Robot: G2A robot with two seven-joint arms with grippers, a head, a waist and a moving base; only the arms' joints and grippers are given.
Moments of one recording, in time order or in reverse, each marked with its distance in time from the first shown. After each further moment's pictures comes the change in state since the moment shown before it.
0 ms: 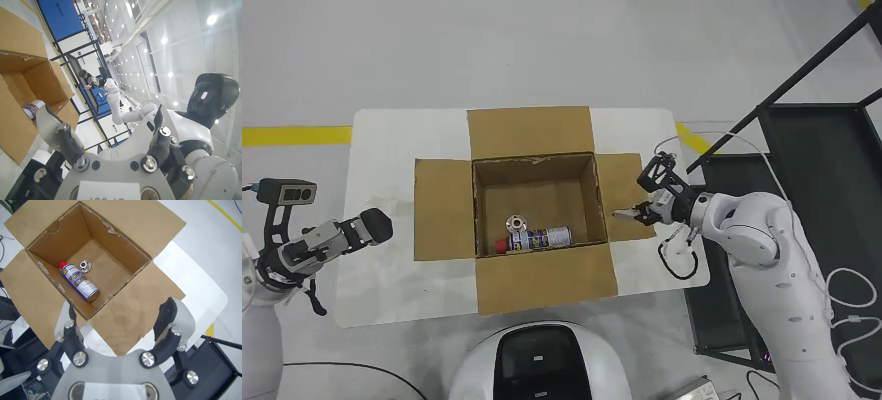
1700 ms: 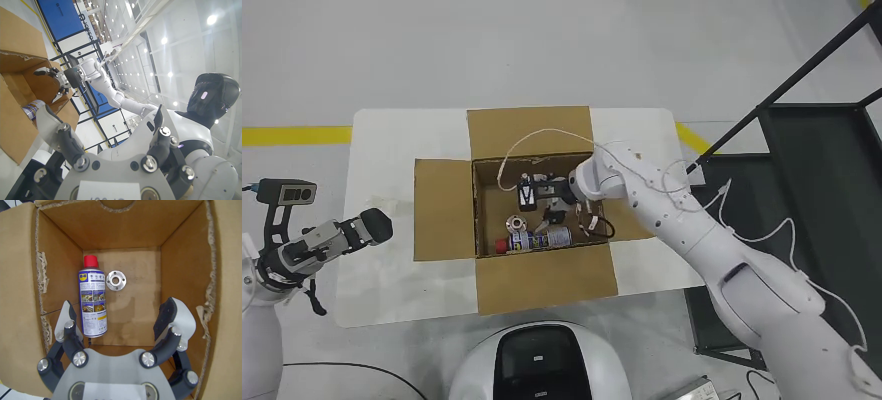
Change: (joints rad) left arm 0.000 0.000 0.000 0.000 0.000 0.000 0.000; right arm 0.835 -0.240 -0.989 0.837 -0.247 -0.362 -0.305
